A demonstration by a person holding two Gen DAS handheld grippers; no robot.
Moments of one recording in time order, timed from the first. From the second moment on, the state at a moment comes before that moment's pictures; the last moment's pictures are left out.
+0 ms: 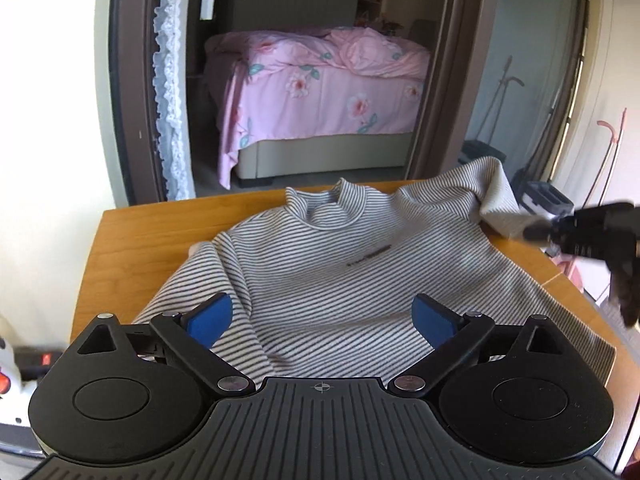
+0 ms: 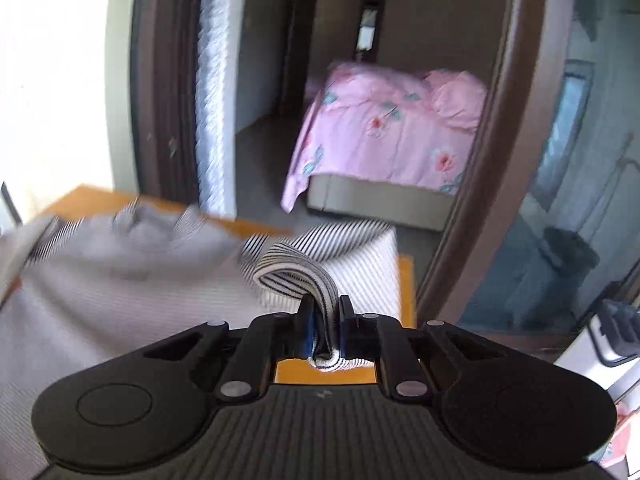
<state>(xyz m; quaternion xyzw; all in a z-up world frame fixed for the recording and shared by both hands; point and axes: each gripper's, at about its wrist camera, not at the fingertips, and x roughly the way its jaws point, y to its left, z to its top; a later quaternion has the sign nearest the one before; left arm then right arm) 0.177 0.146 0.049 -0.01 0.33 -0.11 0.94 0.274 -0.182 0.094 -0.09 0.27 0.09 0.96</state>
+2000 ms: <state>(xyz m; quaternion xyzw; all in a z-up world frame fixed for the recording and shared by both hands) 0.095 0.263 0.060 -0.15 0.31 0.03 0.94 0.201 0.068 0.016 0.14 0.44 0.35 0.81</state>
